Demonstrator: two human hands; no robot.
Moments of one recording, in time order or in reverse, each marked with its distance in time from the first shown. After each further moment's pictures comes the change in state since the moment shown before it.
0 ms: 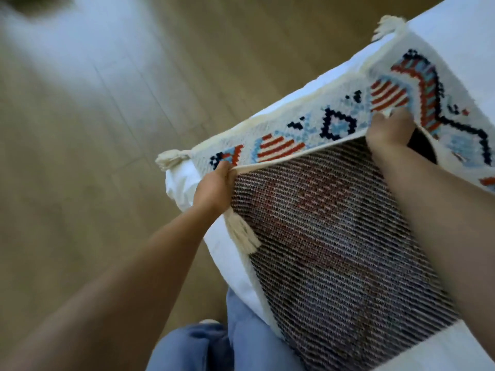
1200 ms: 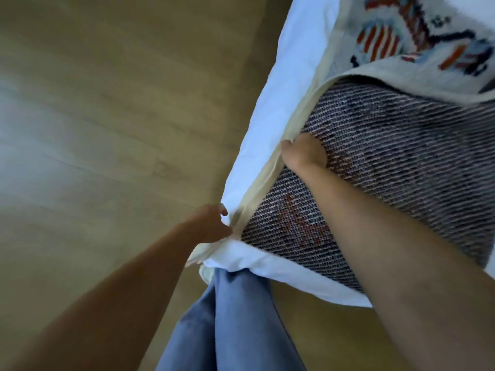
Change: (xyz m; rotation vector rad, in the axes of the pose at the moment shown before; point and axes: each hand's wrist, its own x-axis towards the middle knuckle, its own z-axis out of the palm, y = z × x) left_hand 0.238 -0.074 -0.072 0.596 -0.957 0.320; right_hand -0.045 -0.084 0.209 -0.356 -0.097 0.436
